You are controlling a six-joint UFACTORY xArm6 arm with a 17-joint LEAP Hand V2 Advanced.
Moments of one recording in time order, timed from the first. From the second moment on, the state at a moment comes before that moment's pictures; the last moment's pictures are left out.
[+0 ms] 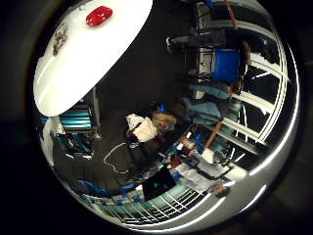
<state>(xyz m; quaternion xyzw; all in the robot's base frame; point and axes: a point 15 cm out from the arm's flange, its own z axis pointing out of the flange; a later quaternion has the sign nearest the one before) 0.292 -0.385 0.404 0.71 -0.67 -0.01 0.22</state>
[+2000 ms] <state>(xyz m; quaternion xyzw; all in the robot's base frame) 0.472 -0.388 0.198 0.70 -0.67 0.05 0.23</state>
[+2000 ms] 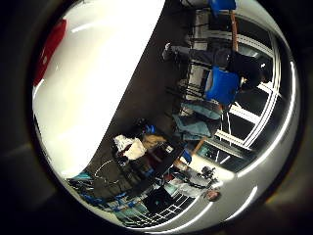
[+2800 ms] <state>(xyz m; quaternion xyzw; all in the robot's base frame) 0.498 -0.373 0.188 0.71 -0.67 0.07 0.20</state>
